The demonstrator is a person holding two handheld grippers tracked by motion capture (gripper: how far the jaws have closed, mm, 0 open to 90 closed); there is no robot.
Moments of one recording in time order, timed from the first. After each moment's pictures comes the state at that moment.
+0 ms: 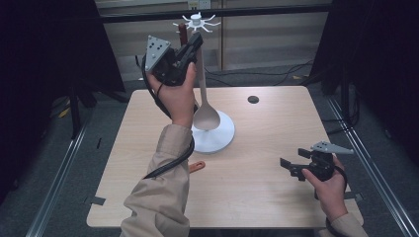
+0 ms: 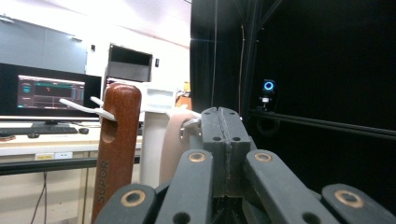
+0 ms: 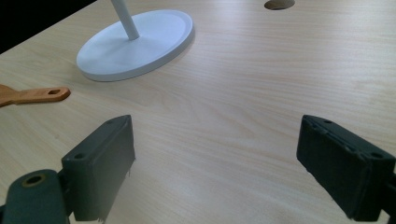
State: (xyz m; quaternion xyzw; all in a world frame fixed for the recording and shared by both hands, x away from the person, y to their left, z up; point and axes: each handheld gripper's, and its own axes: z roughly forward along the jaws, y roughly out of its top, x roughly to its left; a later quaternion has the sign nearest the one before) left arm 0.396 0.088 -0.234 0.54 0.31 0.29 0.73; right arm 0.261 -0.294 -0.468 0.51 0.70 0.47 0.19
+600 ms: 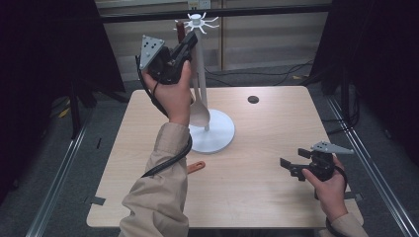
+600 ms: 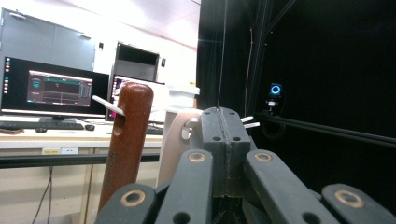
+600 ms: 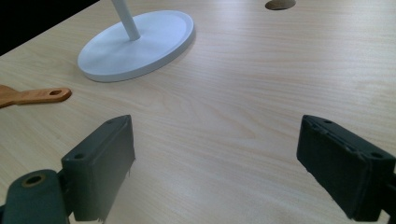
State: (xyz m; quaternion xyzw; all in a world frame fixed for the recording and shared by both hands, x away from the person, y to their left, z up) left arm 0.401 0.098 -0.234 0.53 0.32 0.30 0.72; right arm 0.261 -0.294 -0.469 0.51 0.69 0.47 0.19
